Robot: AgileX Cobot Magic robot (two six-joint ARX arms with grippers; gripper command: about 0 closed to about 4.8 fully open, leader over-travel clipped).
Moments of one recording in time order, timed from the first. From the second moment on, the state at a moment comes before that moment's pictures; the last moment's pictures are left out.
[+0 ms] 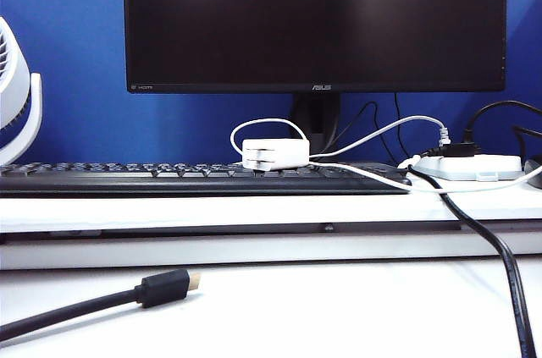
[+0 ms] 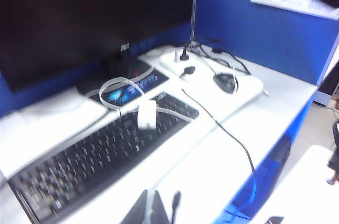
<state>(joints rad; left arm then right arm) -0.62 0.41 1.54 -1.31 0.15 0.06 0.45 0.48 0.96 -0.38 -0.17 0.05</state>
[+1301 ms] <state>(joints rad) -0.62 0.19 0.12 -0.13 0.23 -0.03 0.45 0.29 0.21 -0.25 0.24 0.14</state>
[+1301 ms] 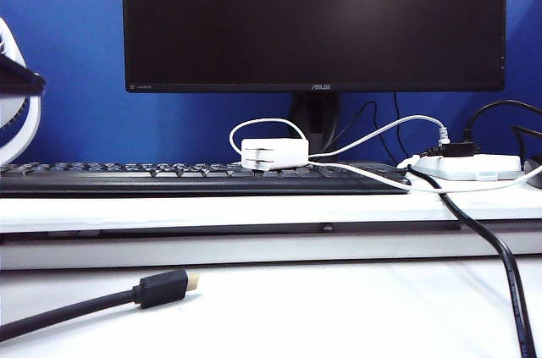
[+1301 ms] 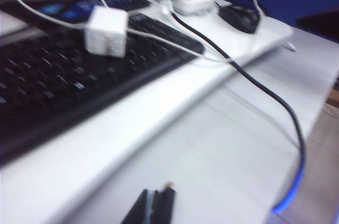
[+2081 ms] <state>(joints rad) 0.09 0.00 0.04 -0.25 0.15 0.05 0.45 0.28 0.21 -0.25 0.24 0.14</state>
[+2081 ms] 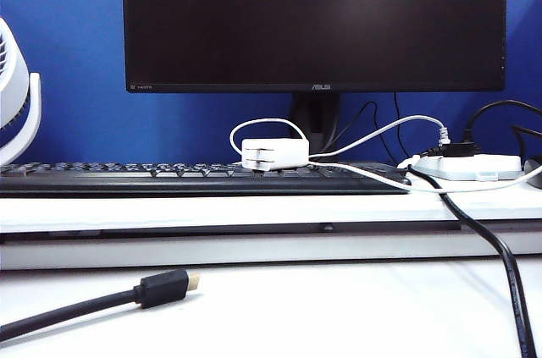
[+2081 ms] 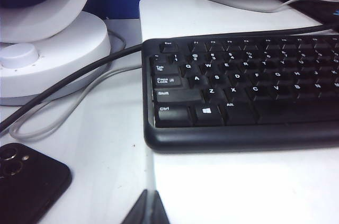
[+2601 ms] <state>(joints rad) -0.03 0.00 0.04 -0.26 0.03 -0.02 0.37 0.26 0.21 -0.25 0.21 0.14</state>
